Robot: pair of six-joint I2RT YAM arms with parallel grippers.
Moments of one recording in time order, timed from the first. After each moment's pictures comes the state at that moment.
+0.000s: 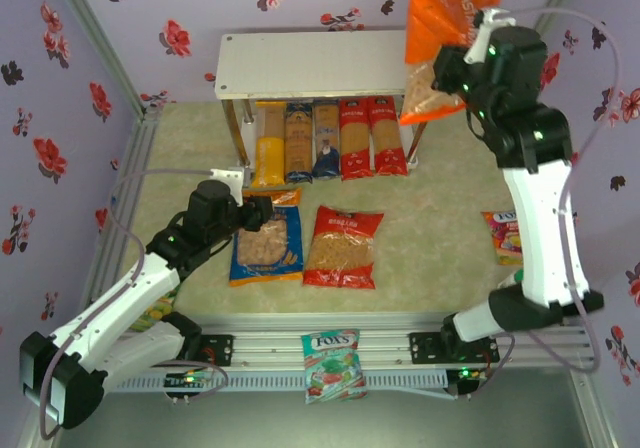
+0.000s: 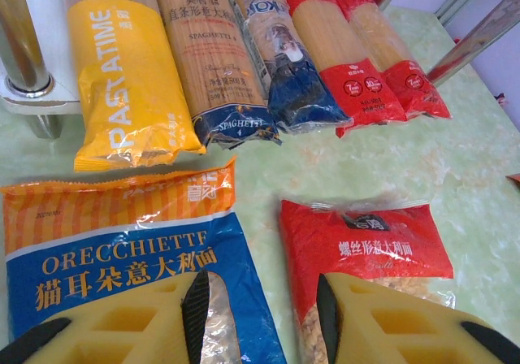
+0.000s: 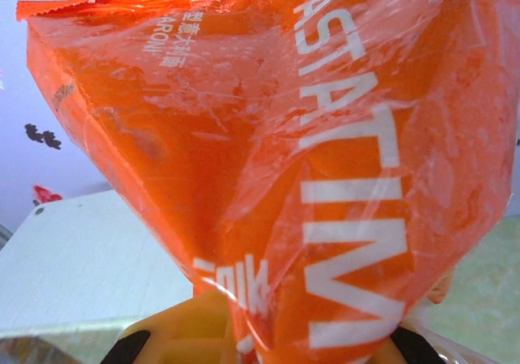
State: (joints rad) left arm -0.60 0.95 0.75 -0.30 -0.01 -0.44; right arm 0.30 1.51 2.16 -0.86 0.09 0.32
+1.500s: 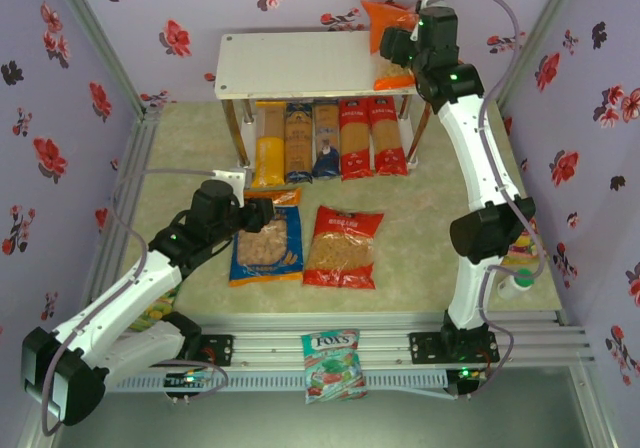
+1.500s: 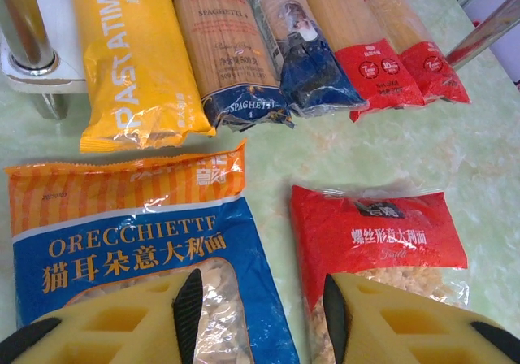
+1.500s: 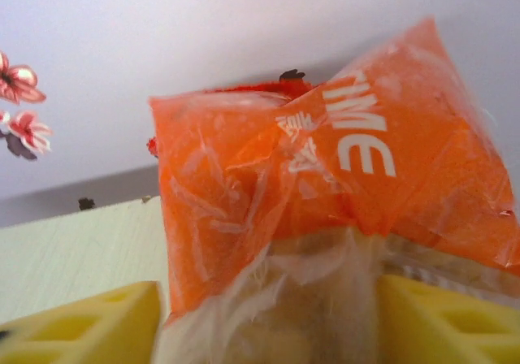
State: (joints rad) left arm -0.60 0.97 0.75 -0.33 -0.02 -0.44; right arm 0.28 1.96 2.30 -0.65 0.10 0.34
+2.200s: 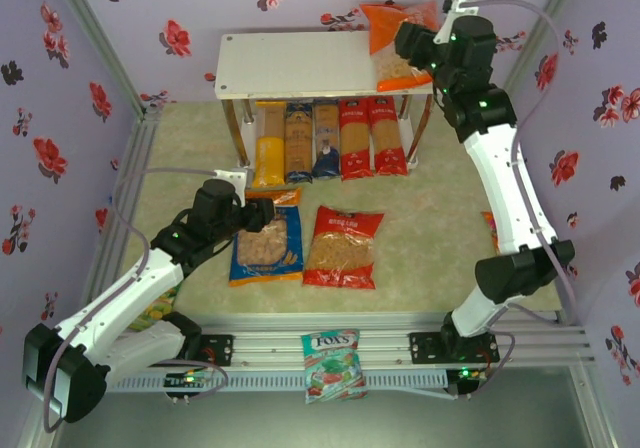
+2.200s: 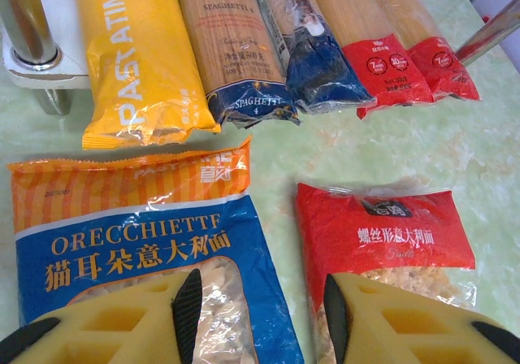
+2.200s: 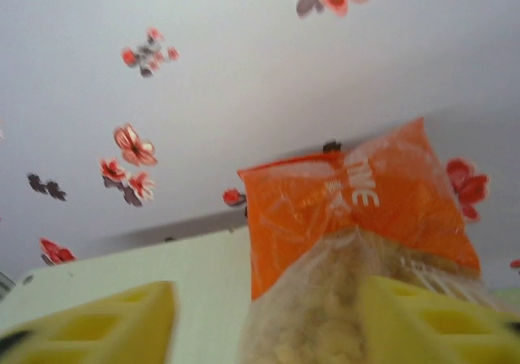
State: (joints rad) left arm -0.60 0.99 0.75 -0.33 -0.03 -0.44; right arm 0.27 1.63 1.99 -0.44 0.04 0.37
